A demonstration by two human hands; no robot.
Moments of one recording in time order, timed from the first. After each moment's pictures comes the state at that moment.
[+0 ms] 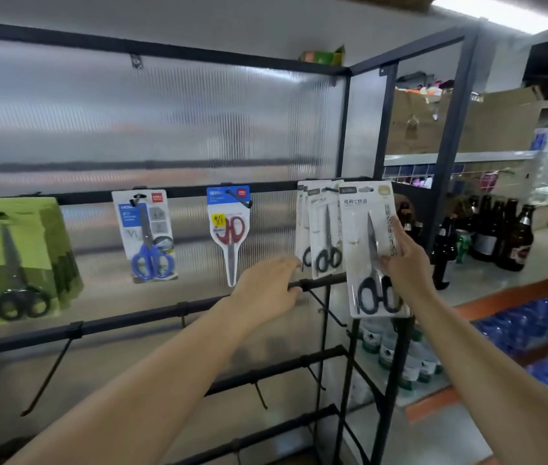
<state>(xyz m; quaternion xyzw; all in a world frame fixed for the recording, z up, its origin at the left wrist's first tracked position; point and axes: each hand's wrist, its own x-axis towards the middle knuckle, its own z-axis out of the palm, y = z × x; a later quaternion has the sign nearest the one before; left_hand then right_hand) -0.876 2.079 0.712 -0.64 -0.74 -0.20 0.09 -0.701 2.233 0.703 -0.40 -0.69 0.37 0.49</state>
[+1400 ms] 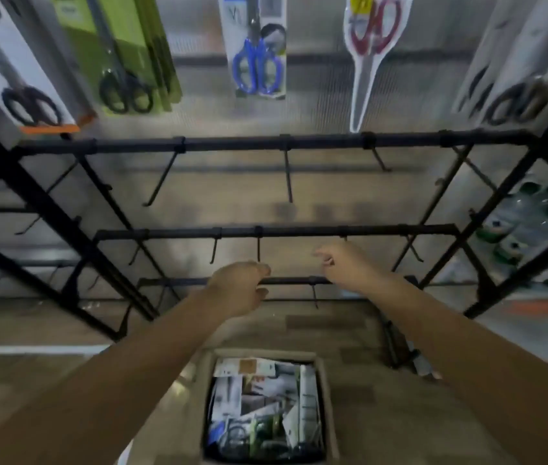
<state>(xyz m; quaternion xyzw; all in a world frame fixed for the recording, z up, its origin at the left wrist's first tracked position) -0.969 1.917 0.484 -0.48 -0.86 -0.01 -0.16 -0.859 2.088 0.498 -0.26 -0.91 0.31 -0.08</state>
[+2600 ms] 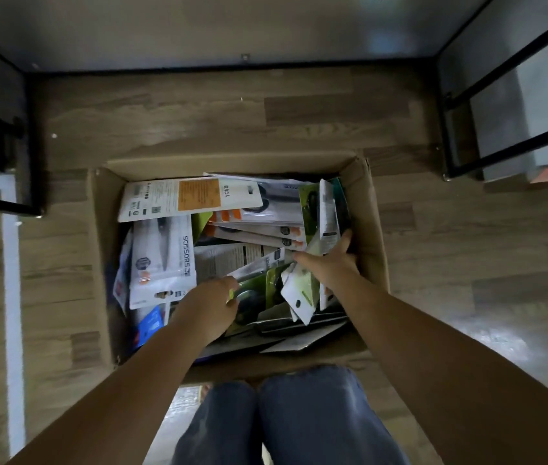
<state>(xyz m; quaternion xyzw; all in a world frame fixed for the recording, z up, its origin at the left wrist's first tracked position) -0.914 1.813 -0.141 -0.29 -0.84 -0.04 -0.46 -0.812 1.993 -0.171 -0.66 -0.57 0.41 -0.28</state>
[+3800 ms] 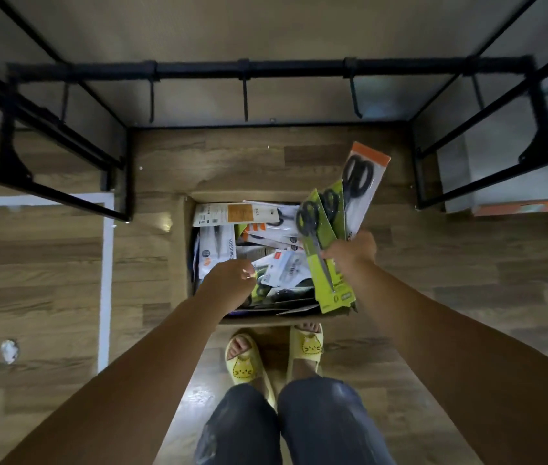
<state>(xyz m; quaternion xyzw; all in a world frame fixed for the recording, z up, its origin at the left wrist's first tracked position) -0.925 1.810 0.079 -0.21 -0.84 -0.13 -0.48 -0.821 1.985 0.079 -0.65 -0.56 0.51 -0.04</state>
